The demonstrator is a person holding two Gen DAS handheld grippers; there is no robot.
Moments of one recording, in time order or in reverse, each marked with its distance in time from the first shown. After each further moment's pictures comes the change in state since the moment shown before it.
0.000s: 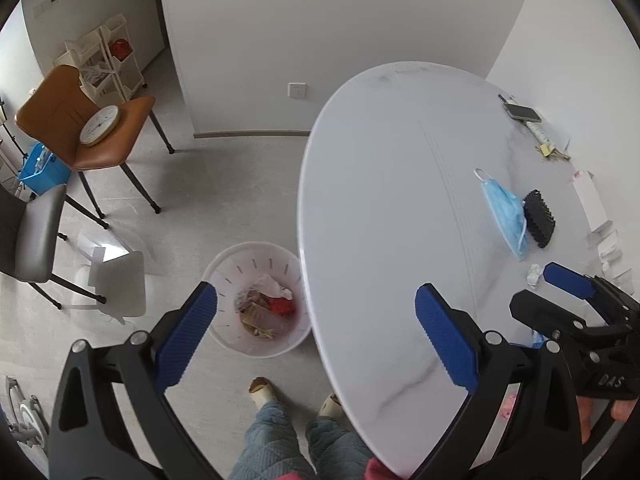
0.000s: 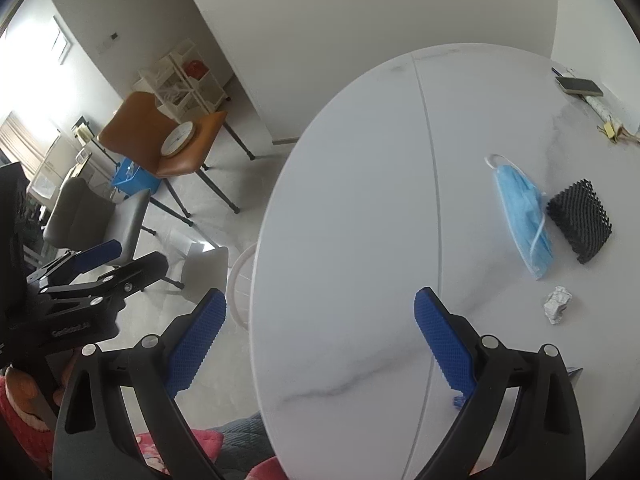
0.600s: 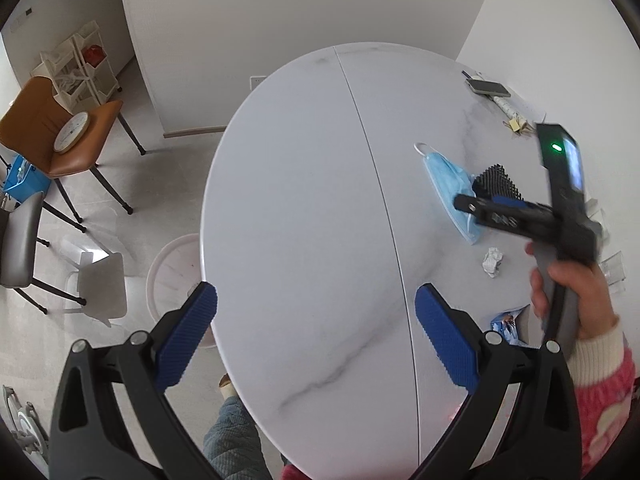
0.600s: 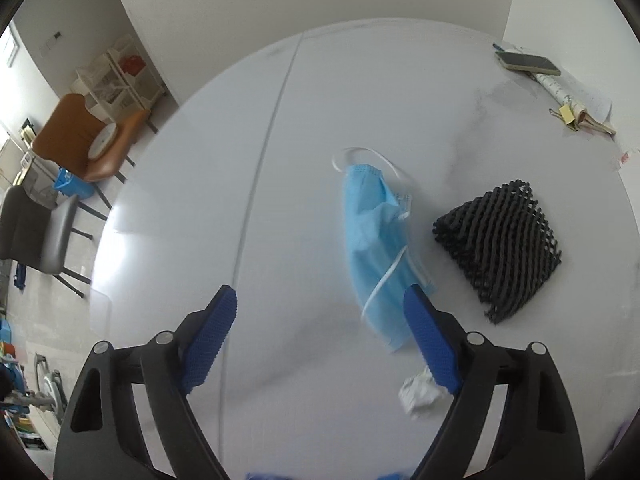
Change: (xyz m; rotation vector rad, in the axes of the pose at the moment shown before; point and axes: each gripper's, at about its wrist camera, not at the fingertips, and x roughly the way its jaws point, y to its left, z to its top) left arm 0.019 -0.113 -0.021 0.047 0.027 -0.041; right arm 0.067 -0.179 0.036 0.014 0.046 -0.188
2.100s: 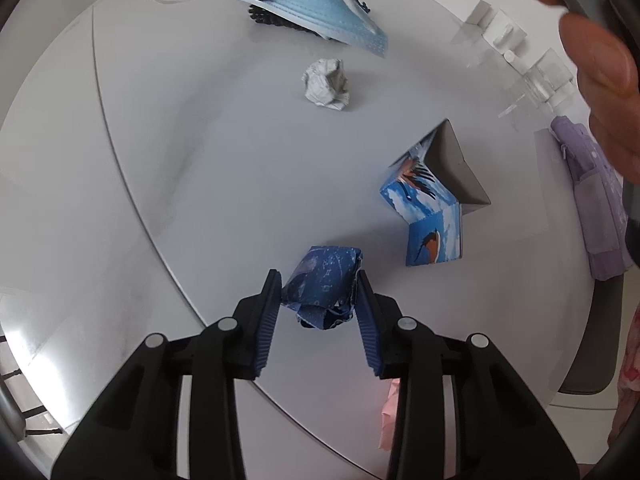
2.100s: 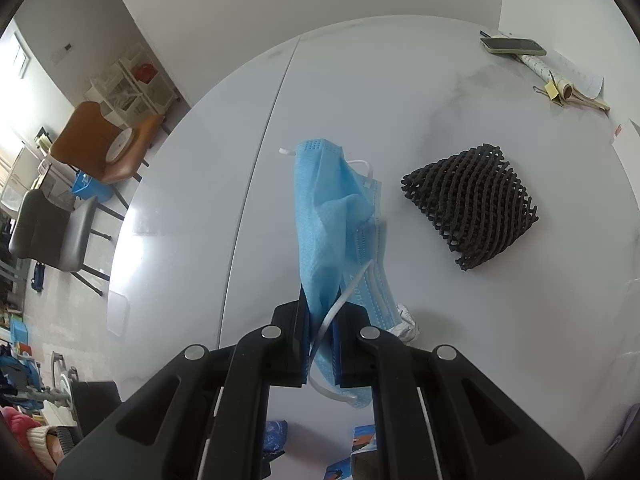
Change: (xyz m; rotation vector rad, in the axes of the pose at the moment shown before) left arm 0.131 -0.179 -0.087 0.503 0.263 -0.284; right arm -0.049 -0.035 -0.048 0.033 -0.015 0.080
